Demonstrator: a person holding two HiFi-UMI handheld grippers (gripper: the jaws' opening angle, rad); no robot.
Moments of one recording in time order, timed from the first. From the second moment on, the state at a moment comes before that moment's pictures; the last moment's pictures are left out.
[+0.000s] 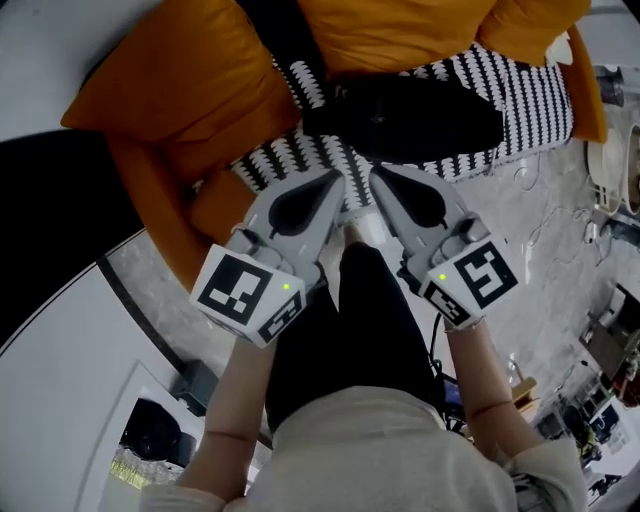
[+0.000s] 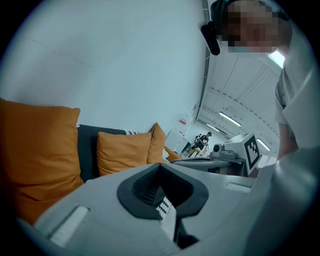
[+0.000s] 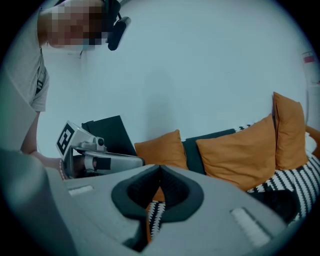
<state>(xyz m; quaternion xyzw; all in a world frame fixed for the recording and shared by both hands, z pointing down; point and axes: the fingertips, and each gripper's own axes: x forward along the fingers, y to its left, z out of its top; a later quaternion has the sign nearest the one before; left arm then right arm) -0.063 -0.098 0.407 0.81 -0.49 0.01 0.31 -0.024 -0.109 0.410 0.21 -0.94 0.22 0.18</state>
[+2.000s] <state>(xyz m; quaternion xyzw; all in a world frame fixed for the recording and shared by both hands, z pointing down) -0.042 -0.121 0.639 0.72 -0.52 0.05 0.46 -0.010 -0.173 0.664 0.23 -0.89 0.10 0.37</state>
